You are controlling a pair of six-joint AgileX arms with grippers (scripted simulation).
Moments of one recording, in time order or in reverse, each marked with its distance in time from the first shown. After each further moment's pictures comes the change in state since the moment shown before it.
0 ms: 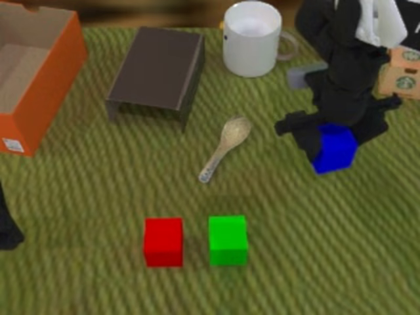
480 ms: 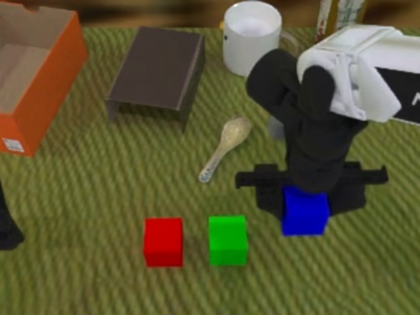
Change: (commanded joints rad) left arm 0.000 0.000 0.000 0.000 0.000 0.000; right arm 0.258 -0.246 -0.324 0.083 0.000 0.516
